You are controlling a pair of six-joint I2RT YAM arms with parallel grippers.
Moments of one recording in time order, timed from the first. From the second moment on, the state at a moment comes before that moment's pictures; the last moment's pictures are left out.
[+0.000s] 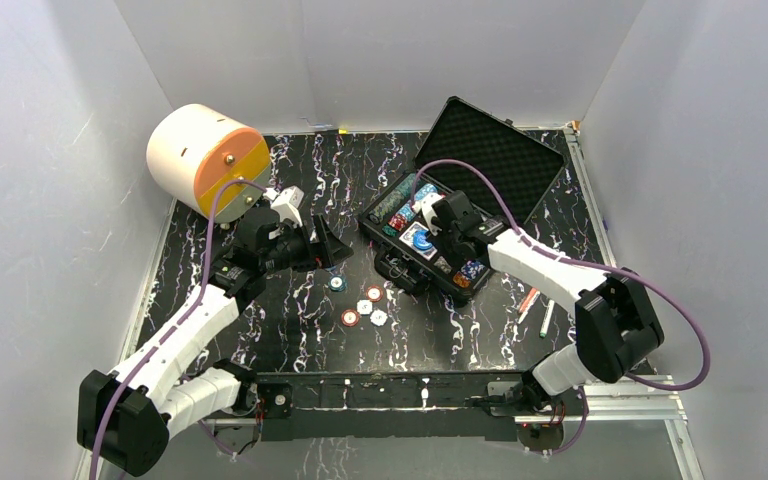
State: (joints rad) left arm -0.43 1.01 0.73 -0.24 0.32 -0.60; right arm 0.64 1.47 1.01 -0.55 0.16 -0.20
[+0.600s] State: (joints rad) left arm -0.43 1.01 0.73 -0.25 0.32 -0.60; right arm 0.63 1.44 1.03 -0.56 0.13 -0.14
